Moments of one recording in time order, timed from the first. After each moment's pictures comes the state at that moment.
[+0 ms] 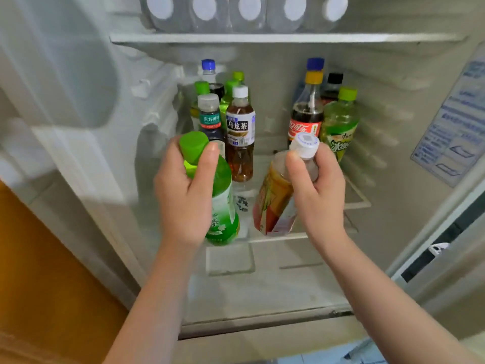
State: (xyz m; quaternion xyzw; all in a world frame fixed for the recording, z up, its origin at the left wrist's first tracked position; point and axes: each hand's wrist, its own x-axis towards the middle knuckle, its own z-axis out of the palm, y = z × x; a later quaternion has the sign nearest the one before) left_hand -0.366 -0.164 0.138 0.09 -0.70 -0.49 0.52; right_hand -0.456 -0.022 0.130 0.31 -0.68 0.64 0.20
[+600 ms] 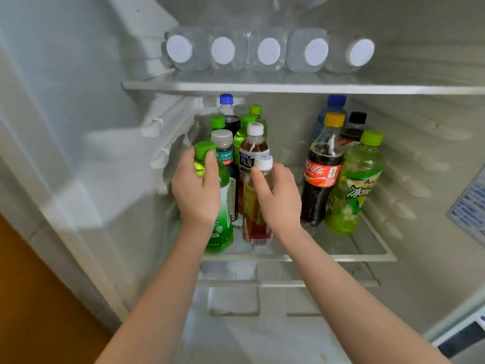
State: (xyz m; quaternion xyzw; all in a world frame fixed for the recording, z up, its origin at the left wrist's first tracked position) left_hand -0.462 -0.224 0.136 0.19 -0.68 -0.35 0.62; right_hand -0.538 -0.116 0.118 0.29 -0.79 0.52 0.14
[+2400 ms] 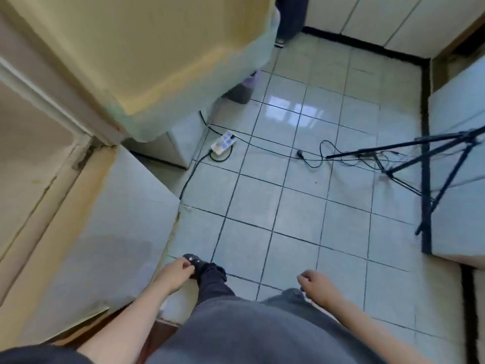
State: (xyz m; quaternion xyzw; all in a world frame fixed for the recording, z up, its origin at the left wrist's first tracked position) left_hand -0.220 0.085 -0.289 -0.12 -0.85 -0.09 -0.50; right_hand 0.016 0.344 -0.232 -0.47 -0.72 0.37 -0.35
